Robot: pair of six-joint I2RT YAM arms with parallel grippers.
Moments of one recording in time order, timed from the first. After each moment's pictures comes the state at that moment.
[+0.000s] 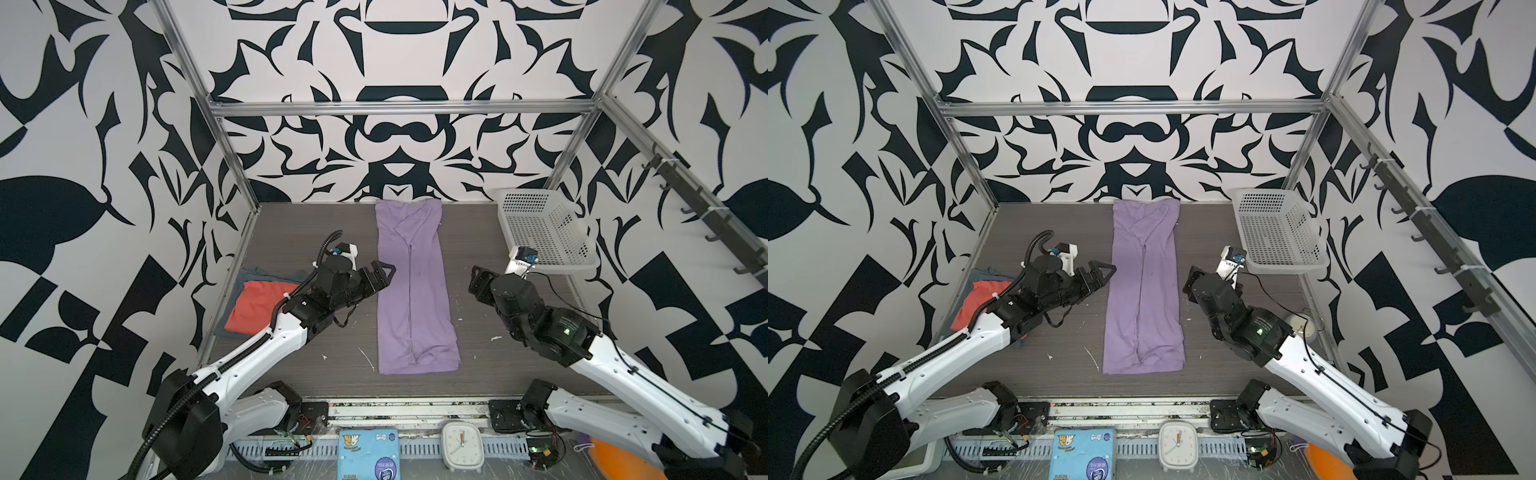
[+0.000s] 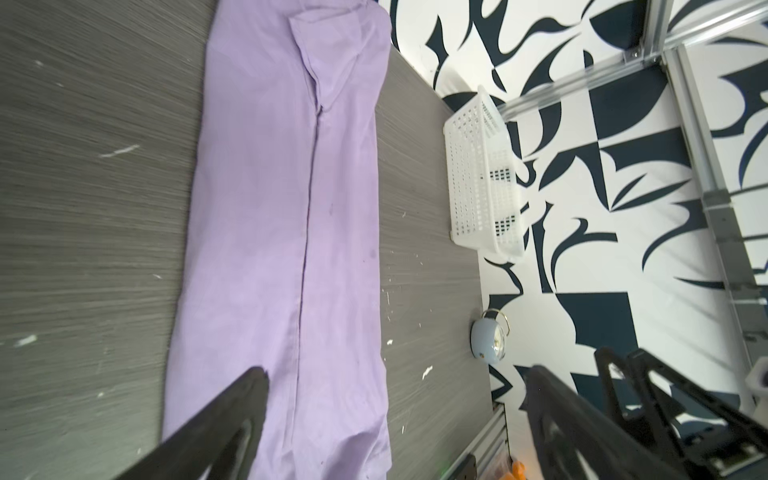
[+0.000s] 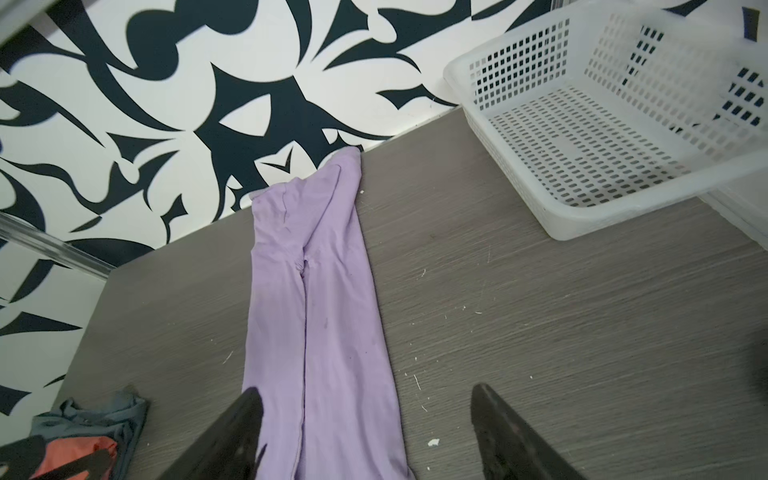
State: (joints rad) left arm -0.62 1.14 0.76 -0.10 0.19 -1.00; right arm 0.79 0.88 0.90 -0.65 0.64 0.86
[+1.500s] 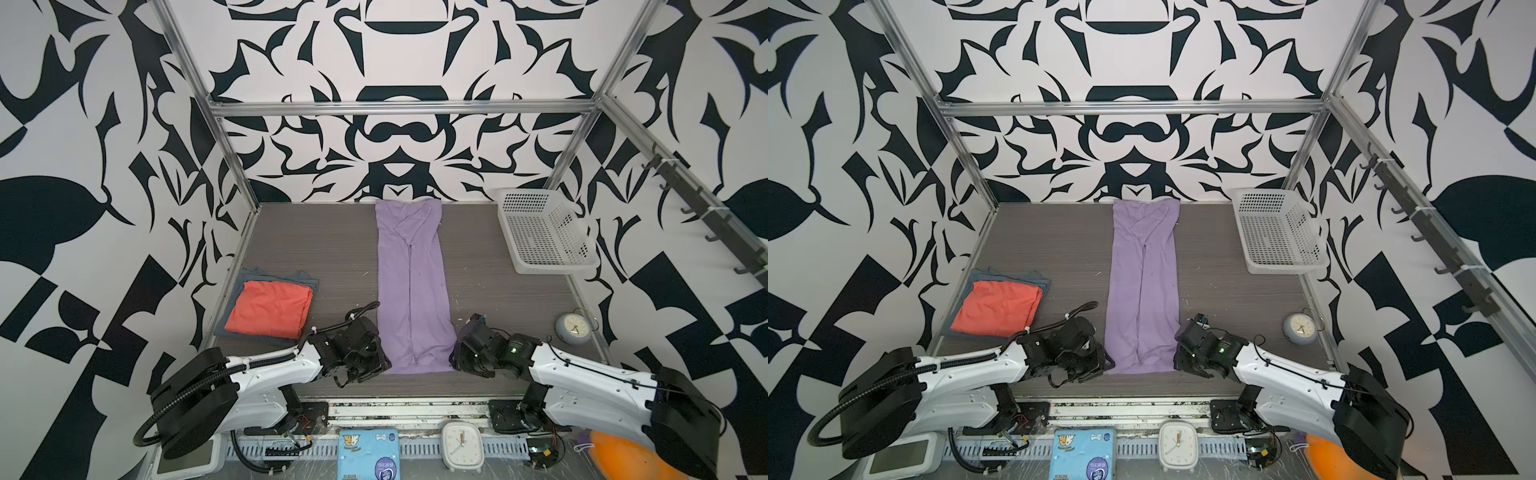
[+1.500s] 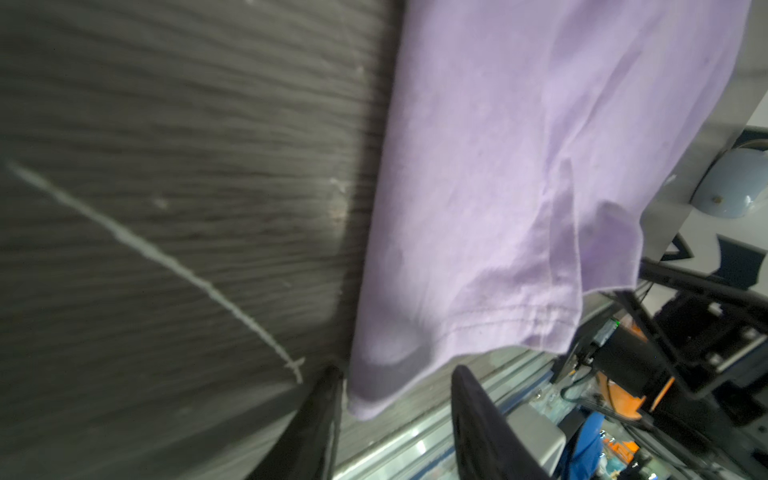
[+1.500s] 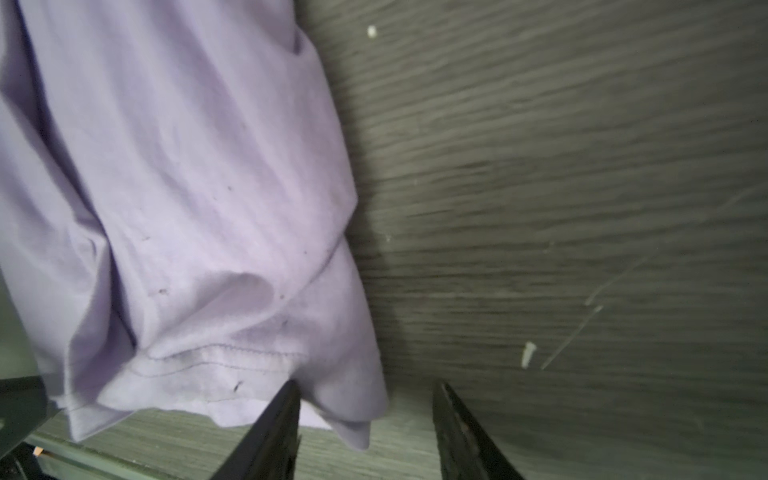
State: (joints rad) left arm -0.99 1.20 0.41 -0.23 0.27 -1.27; right arm 0.88 1.00 0.40 -0.54 -0.02 1.11
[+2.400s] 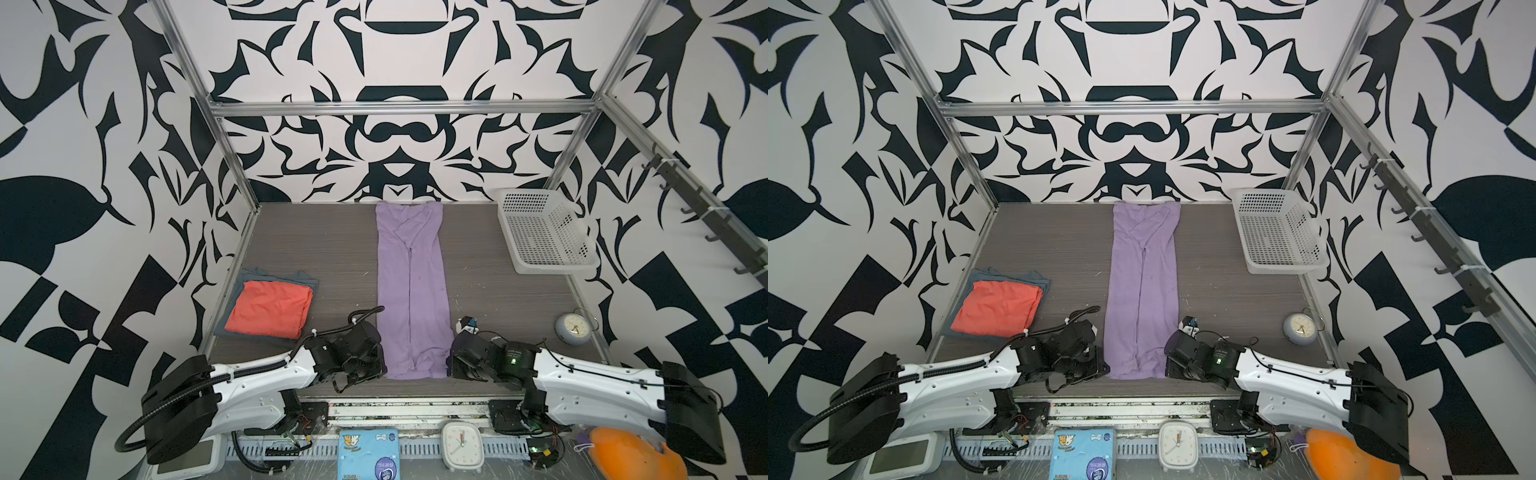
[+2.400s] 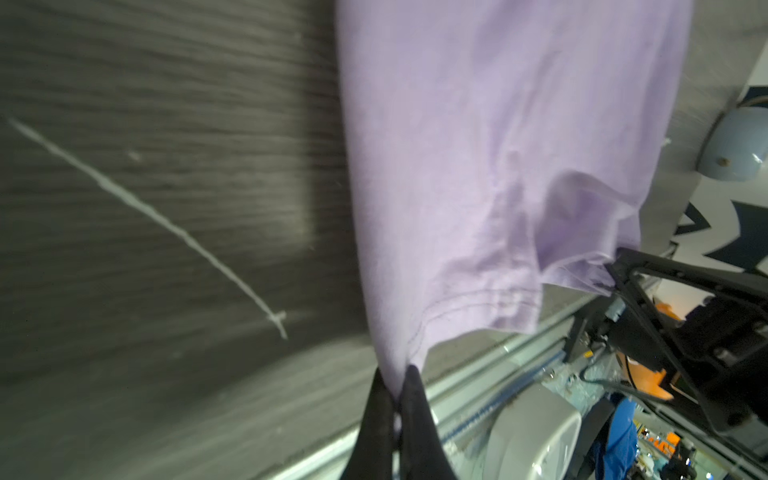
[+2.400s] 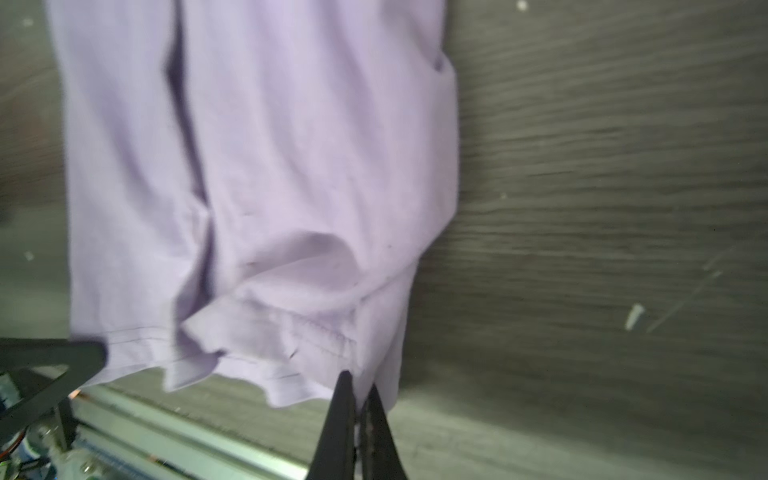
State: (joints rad) left arm -1.07 1.08 0.45 -0.34 0.19 -1.23; right arm 1.11 0.97 0.47 -0.57 0.10 1.19
